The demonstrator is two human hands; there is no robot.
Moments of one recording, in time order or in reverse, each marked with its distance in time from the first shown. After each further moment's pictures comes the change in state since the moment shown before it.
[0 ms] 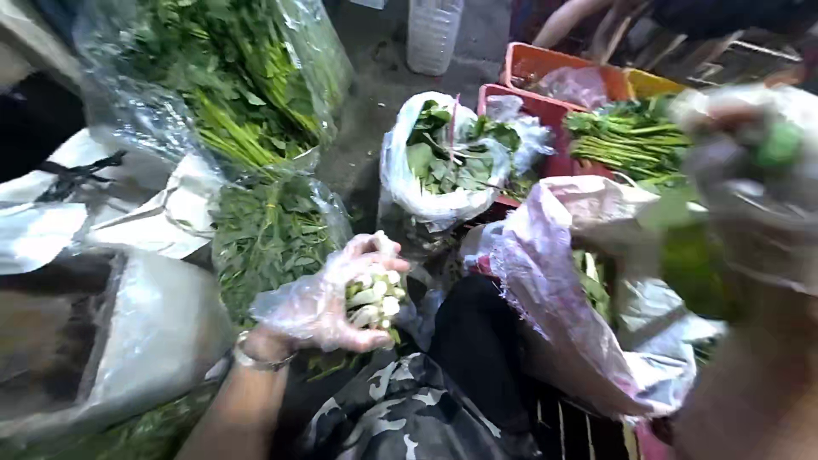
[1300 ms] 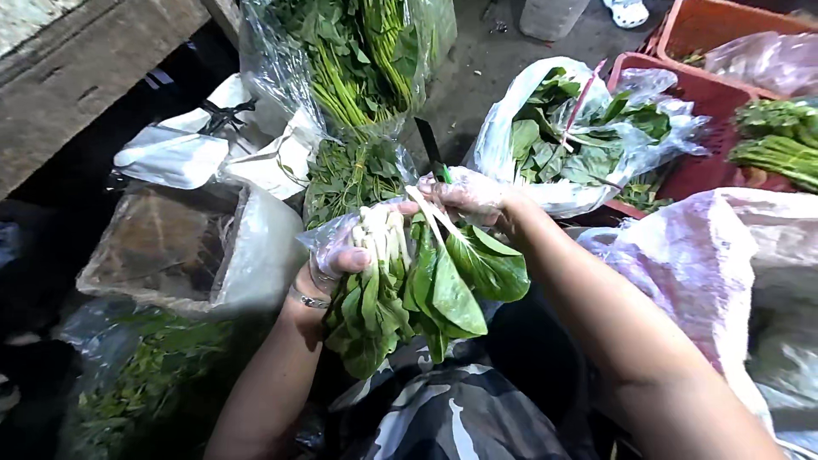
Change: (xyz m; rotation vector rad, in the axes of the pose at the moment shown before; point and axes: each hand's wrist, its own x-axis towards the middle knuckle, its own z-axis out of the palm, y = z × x) left_hand -0.066 -0.041 -0.034 -0.695 0.296 -0.039; right_hand 0.073 -0.159 0.271 1.323 -1.172 0.243
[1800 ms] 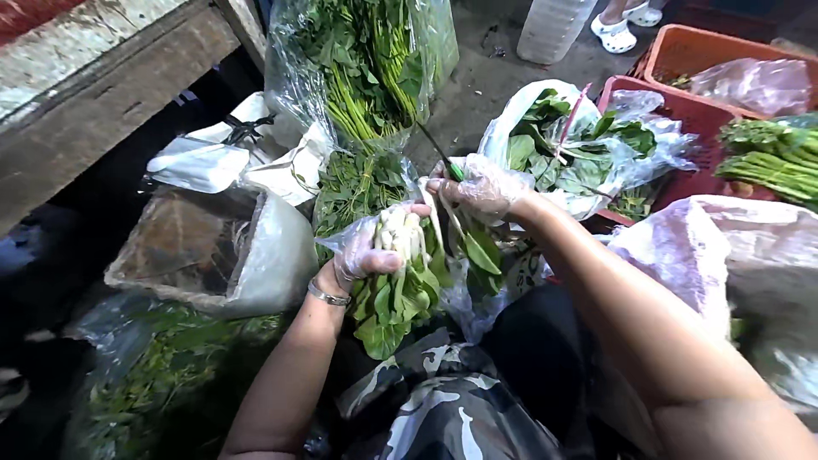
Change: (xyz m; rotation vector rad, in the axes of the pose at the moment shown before) left_hand 0.015 -0.004 0.011 0.204 0.059 -0.089; right_hand -0.022 -0.042 0.001 -0.606 0.156 -0.172
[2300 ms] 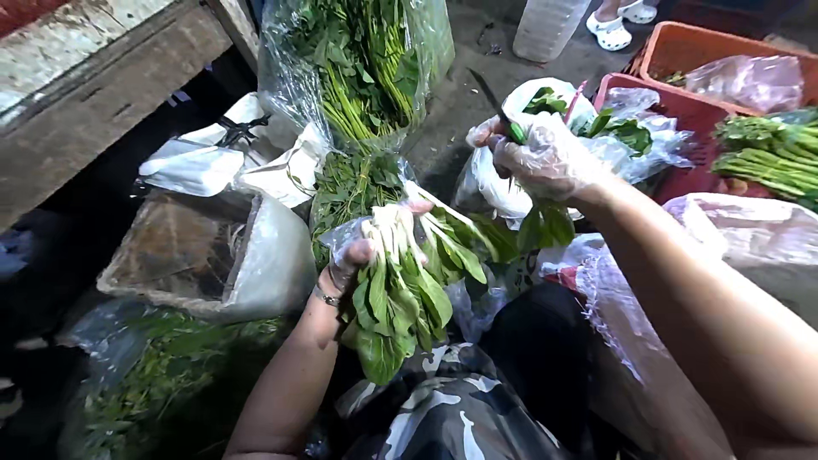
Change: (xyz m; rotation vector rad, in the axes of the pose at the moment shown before) left_hand 0.000 -0.022 -0.012 -0.325 -0.150 0.093; right_hand -0.032 -0.002 -0.049 -0.198 0.271 -0.032
